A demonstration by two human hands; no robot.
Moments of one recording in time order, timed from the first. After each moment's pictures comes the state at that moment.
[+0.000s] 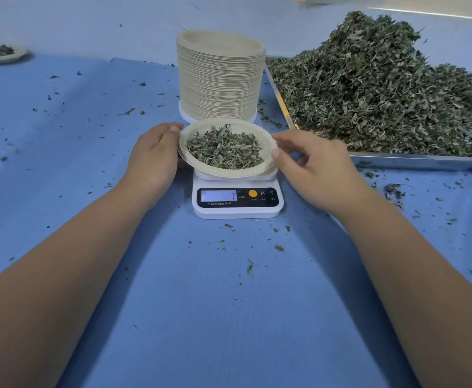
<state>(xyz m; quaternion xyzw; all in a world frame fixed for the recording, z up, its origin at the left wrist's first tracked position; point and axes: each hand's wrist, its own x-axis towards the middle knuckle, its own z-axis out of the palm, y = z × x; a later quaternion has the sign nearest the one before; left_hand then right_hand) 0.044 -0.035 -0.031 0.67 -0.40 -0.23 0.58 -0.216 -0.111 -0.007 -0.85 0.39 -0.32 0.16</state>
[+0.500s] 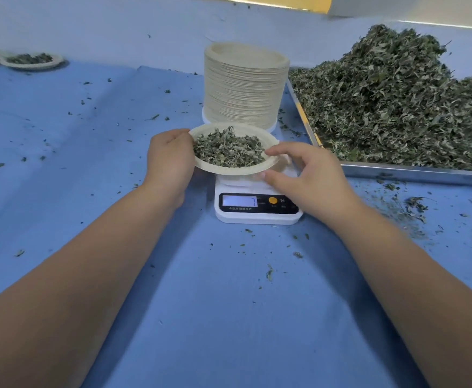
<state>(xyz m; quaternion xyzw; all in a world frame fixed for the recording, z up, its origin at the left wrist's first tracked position) 0.046 -0.037 -0.025 0.63 -0.30 -0.28 0.66 -0.184 -0.104 -0.020 -0.83 0.36 -0.34 0.26</state>
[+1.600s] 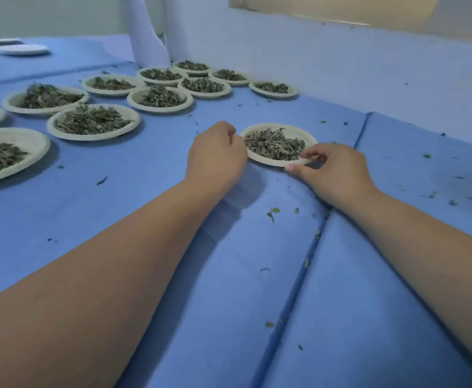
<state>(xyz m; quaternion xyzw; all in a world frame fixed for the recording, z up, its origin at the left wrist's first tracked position) 0.412 0.104 -0.026 0.86 -0.25 0.05 0.44 0.296 -0.086 -0.040 -0.91 0.25 -0.26 0.22</state>
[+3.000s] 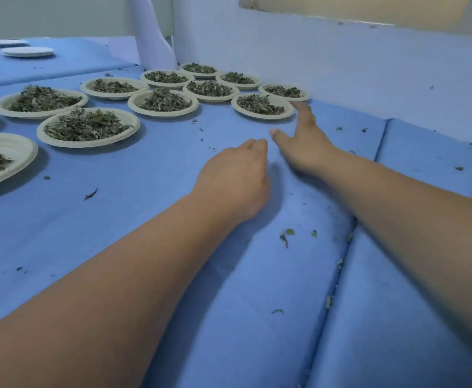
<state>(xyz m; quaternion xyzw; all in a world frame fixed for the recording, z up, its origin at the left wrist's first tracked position) 0.412 0.097 -0.032 0.89 -0.41 0.10 0.19 0.416 -0.096 -0.029 -0.92 0.21 -0.19 0.25</state>
